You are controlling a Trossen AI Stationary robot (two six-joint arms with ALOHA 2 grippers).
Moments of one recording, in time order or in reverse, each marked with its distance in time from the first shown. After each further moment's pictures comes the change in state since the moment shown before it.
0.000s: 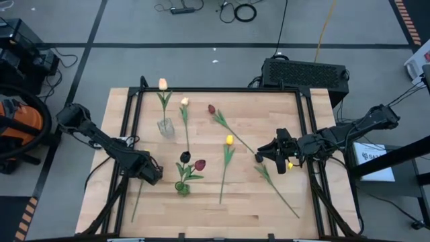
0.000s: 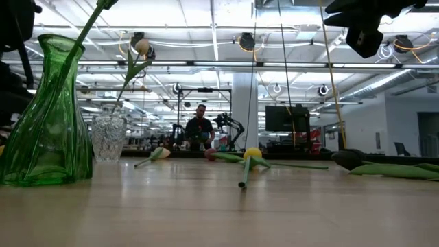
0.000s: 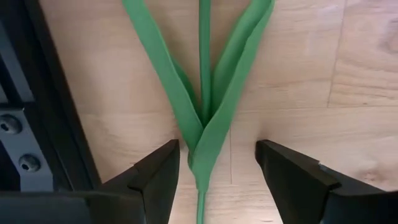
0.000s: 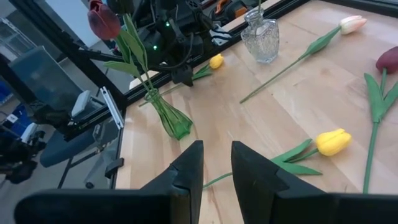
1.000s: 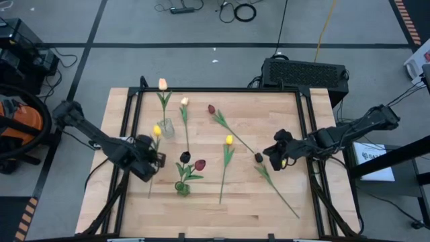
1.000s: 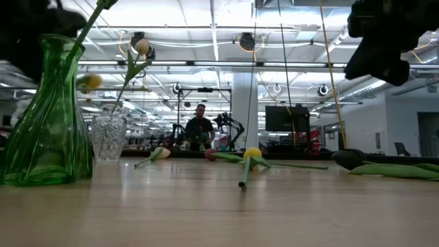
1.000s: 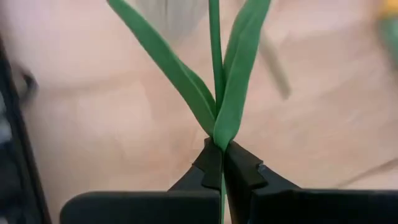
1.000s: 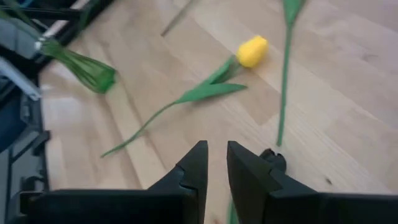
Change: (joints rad) left arm 0.001 -0.193 0.316 -0.357 -0.609 0.215; right arm -0.031 0.043 0.000 -0.363 0.005 0.289
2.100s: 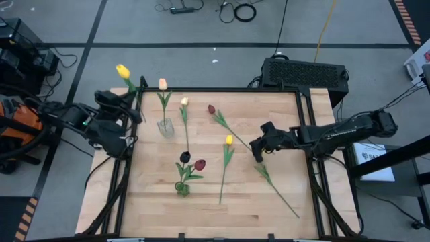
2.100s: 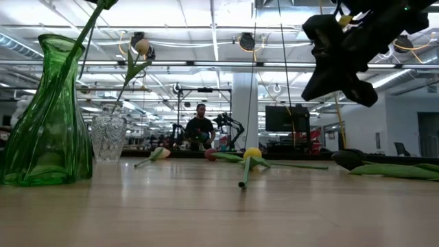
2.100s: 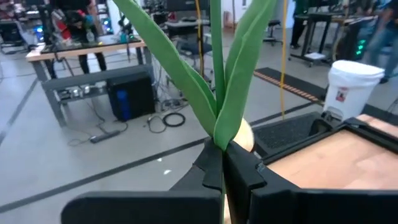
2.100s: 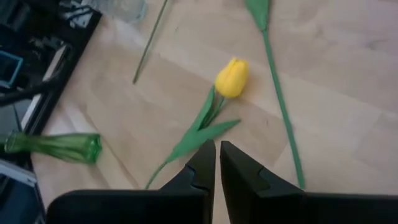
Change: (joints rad) left arm 0.210 -0.327 0.358 -0.107 -0.857 0.951; right arm -0.259 0.256 0.000 0.284 -0.109 0.144
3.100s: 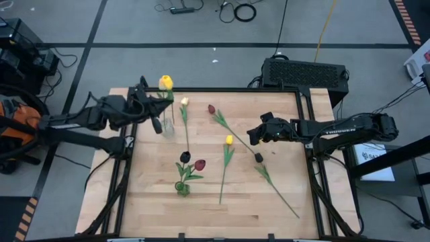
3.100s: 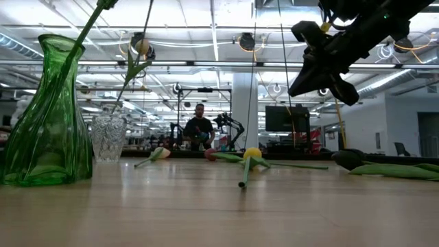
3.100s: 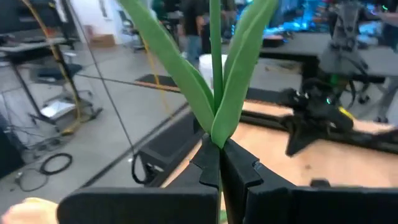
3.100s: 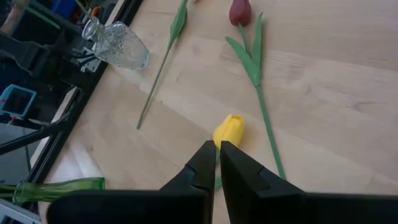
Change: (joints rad) left arm 0.439 0.000 -0.231 1.024 0.928 0.936; right arm -0.148 0.000 0.000 0.105 -0.026 -0.093
